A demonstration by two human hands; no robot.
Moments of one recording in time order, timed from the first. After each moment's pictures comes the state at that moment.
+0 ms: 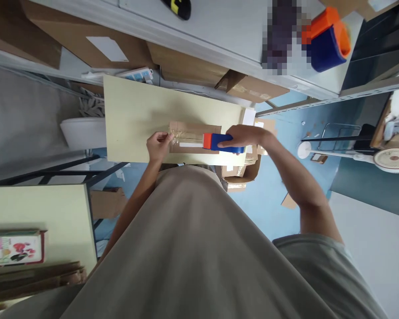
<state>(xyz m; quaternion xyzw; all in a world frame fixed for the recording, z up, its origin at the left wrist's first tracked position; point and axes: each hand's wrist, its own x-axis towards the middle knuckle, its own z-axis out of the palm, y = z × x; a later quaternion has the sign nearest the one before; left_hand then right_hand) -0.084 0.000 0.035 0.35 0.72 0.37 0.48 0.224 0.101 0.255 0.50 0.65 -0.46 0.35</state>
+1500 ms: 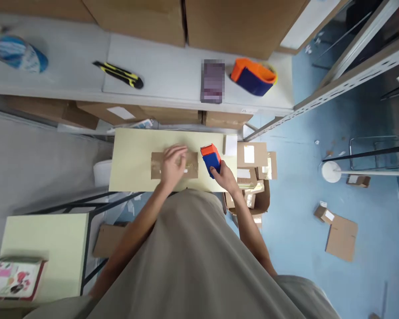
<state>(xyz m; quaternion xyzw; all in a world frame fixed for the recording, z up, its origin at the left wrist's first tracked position) 0.082 0.015 0.175 0.68 0.58 0.36 0.27 0.322 -0.030 0.187 0.70 0.56 -0.43 -0.07</state>
